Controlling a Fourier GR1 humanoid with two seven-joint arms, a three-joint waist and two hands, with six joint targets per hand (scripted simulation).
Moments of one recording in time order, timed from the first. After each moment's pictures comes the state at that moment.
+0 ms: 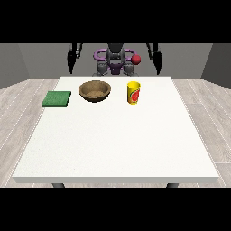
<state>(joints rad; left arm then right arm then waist) 0.00 0.10 0.01 -1.59 -0.01 0.03 -0.02 0.01 -0.13 -0.01 -1.56 -0.01 -0.01 -0.03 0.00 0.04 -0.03</state>
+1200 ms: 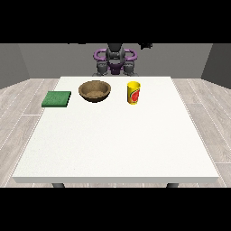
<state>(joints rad) -0.22 0.01 -0.09 -1.77 -0.01 0.26 0.28 -0.05 -0.09 0.00 -1.95 -0.13 -0.07 0.33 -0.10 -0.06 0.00</state>
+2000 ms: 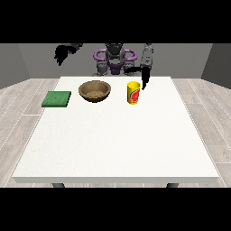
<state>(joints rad) -0.29 0.05 0.04 -1.33 0.01 0.15 -0.26 -0.12 -0.14 -0.14 -1.80 -0.23 0.06 0.06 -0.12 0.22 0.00</state>
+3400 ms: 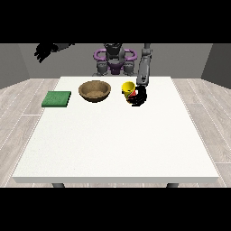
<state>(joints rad) -0.55 0.12 0.21 -0.66 -0.04 0.33 -0.69 -0.19 -0.33 -0.33 -1.67 -0.43 0.28 0.06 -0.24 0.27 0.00</state>
